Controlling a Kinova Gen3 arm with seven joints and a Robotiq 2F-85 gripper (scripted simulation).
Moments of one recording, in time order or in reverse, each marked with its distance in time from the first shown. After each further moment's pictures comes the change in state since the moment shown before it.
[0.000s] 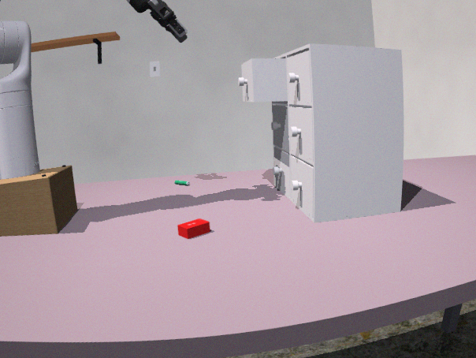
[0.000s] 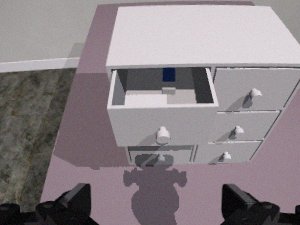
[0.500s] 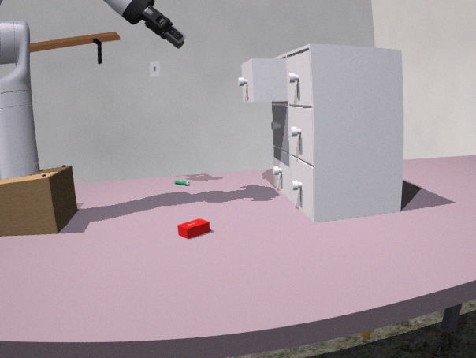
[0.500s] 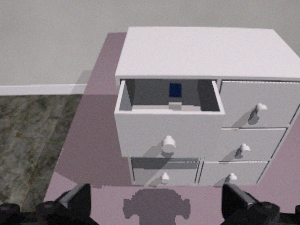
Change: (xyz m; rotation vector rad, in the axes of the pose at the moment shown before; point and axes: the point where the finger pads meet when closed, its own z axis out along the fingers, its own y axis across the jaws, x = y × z) arm -0.012 -0.003 0.007 0.020 0.142 -0.033
